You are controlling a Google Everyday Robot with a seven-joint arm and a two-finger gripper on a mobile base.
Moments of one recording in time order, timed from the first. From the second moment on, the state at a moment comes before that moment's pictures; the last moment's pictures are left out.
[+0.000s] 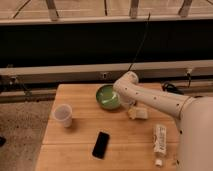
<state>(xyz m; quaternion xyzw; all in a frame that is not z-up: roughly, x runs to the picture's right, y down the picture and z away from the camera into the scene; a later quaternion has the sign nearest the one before) 0.135 0.117 0.884 -0.30 -0.03 -0.29 0.91</state>
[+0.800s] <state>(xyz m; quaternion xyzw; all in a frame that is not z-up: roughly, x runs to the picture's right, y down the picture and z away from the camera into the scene) 0.135 0.124 0.894 -0.31 -0.03 -0.30 0.90</state>
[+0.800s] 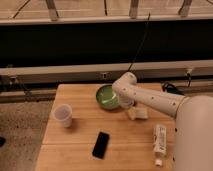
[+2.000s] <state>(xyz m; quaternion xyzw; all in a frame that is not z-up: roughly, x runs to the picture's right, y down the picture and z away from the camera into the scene) 0.131 0.133 0.902 -0.33 -0.02 -0.31 0.89</state>
